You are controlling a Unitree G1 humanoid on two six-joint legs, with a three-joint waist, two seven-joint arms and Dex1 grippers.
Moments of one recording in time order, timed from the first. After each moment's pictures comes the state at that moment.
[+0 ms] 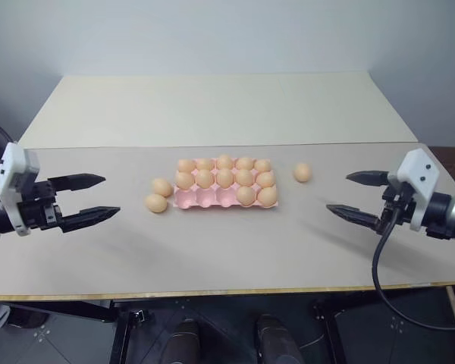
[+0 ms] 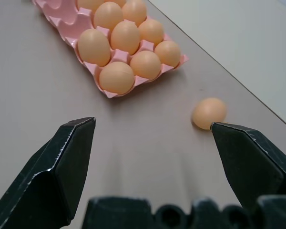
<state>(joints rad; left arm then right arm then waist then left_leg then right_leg) -0.15 1.06 0.47 -0.08 -0.68 0.55 -1.26 -0.24 -0.91 -0.32 -0.33 0.41 0.60 1.01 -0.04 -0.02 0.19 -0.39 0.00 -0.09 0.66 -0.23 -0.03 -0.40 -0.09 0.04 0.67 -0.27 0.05</state>
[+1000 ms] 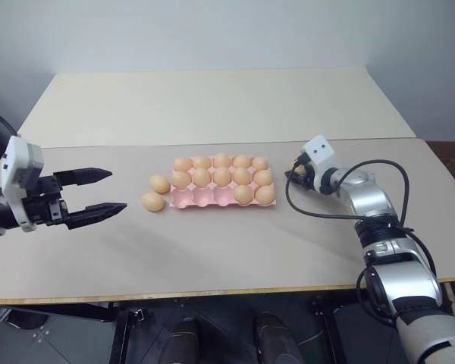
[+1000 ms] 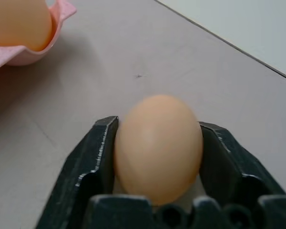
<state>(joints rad) -0.17 1.06 0.47 -0.14 -0.71 0.57 -1.24 -0.89 -0.47 0.09 0.70 0.02 0.33 0.57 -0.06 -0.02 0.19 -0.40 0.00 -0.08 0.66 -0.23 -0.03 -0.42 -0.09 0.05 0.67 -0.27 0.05</state>
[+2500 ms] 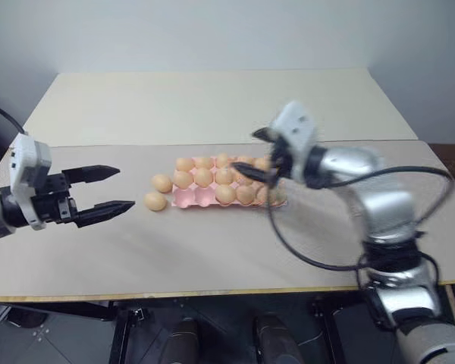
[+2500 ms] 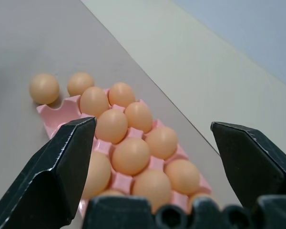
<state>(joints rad) -0.17 1.02 0.46 -0.18 -0.73 0.59 -1.20 -0.71 -0.57 0.02 -0.38 0.26 0.81 0.81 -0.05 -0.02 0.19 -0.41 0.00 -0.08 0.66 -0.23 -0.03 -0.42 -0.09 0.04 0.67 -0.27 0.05</state>
